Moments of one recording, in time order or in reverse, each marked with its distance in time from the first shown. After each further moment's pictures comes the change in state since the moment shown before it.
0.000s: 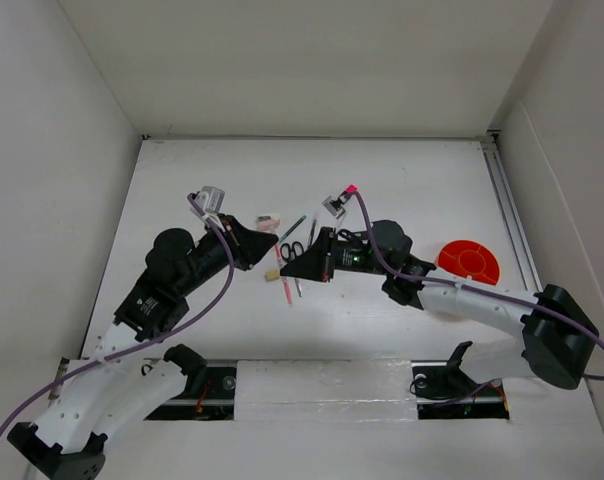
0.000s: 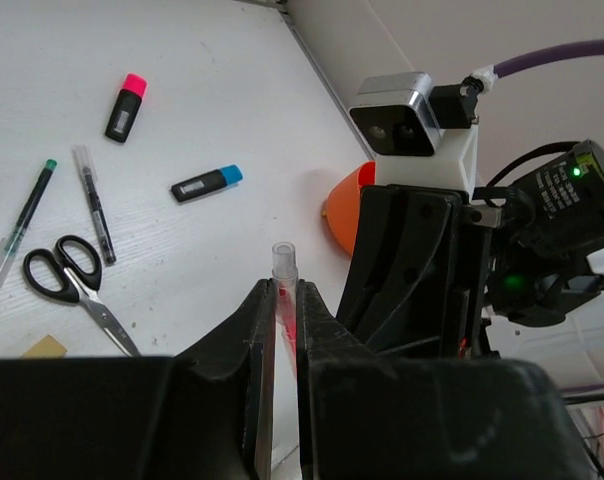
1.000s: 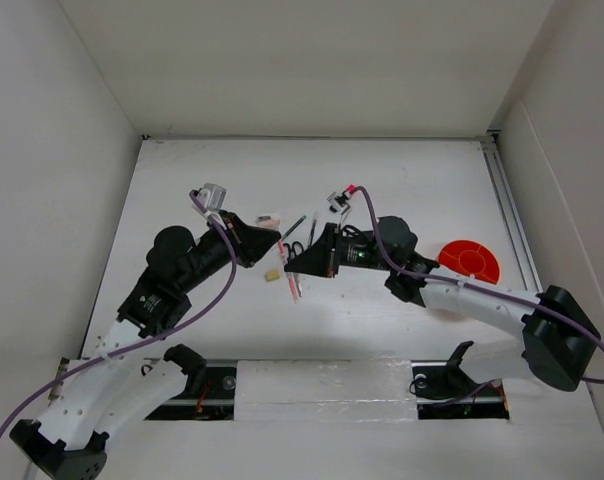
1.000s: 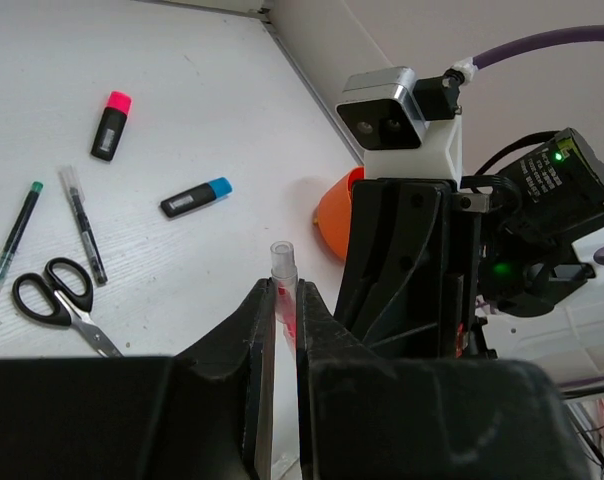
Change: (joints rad) left arm 0.013 0.024 -0.005 0.057 0.054 0.021; right arm -0.047 -0.009 -0.002 0.007 -0.054 0.002
